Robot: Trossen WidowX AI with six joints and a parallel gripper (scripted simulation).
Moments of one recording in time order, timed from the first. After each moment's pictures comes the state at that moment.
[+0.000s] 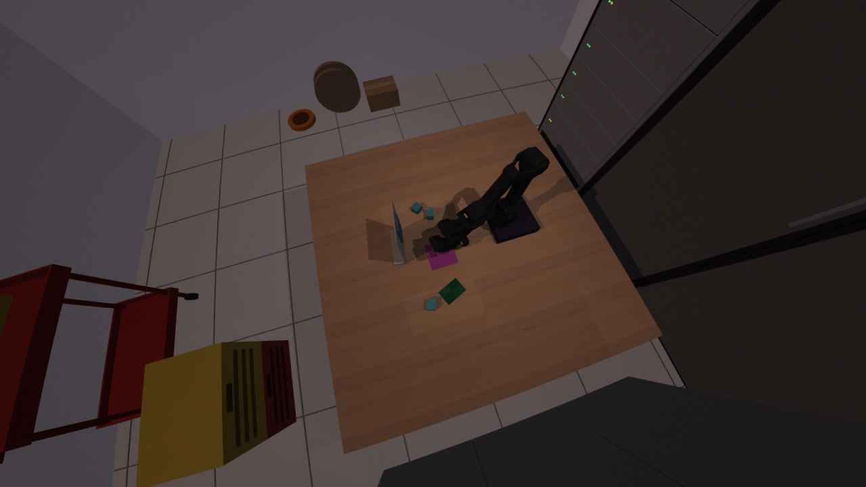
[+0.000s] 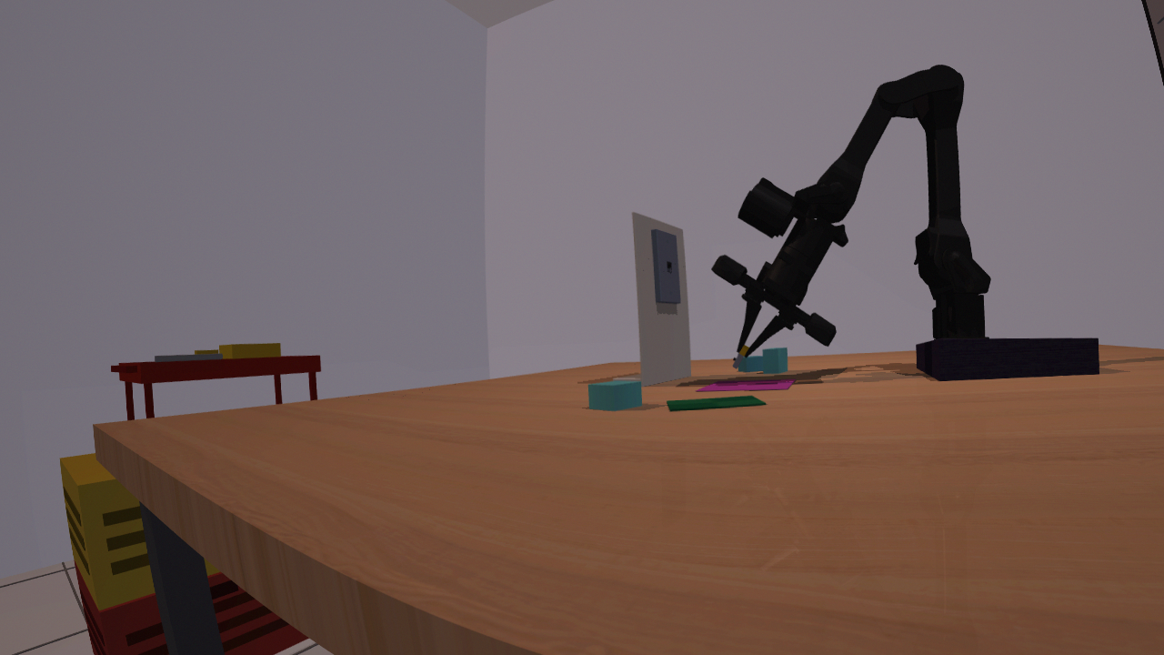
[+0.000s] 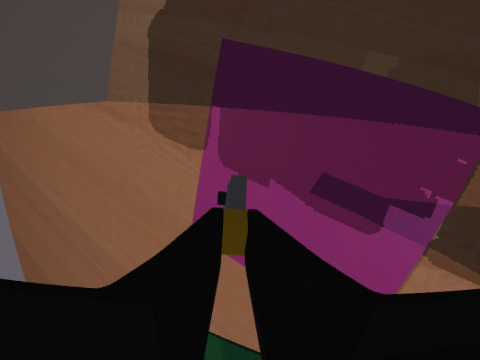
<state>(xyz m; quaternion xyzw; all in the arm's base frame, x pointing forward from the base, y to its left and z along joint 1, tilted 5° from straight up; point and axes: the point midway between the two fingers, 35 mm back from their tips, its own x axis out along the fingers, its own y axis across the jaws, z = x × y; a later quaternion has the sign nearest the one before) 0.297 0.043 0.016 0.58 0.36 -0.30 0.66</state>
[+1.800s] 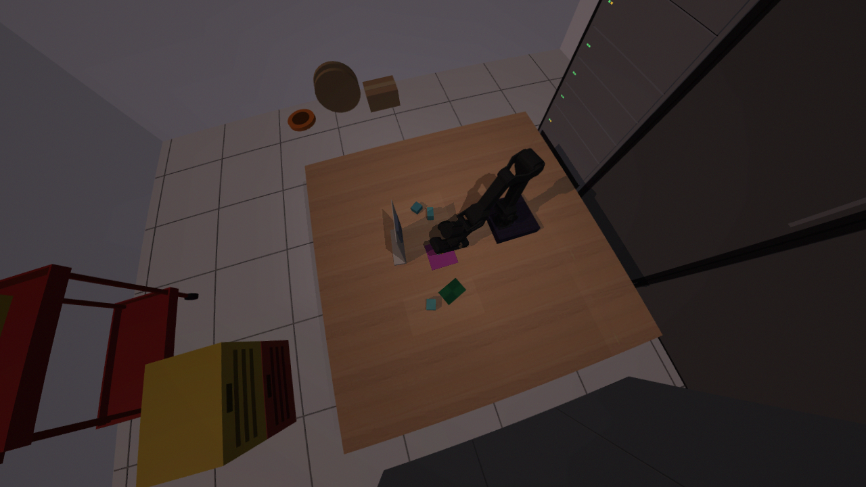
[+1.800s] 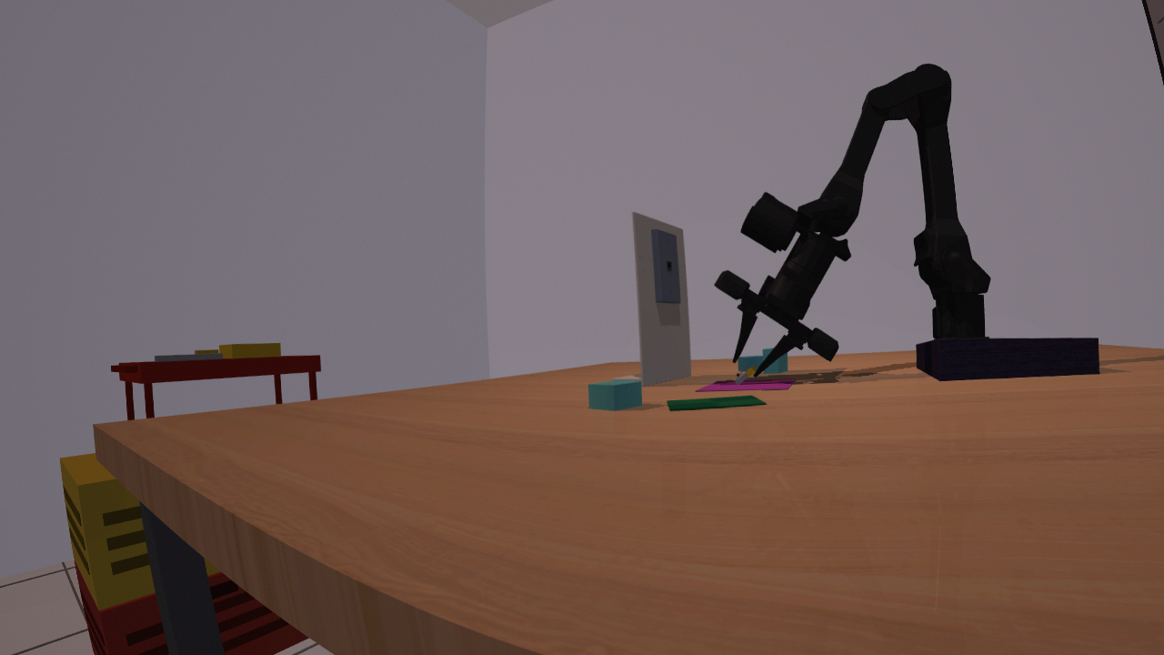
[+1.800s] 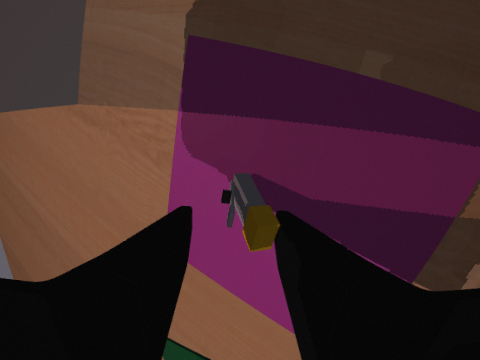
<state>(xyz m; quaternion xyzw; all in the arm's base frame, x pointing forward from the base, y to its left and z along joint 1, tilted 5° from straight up) 0.293 0.039 -0.005 0.58 0.37 -0.30 0.66</state>
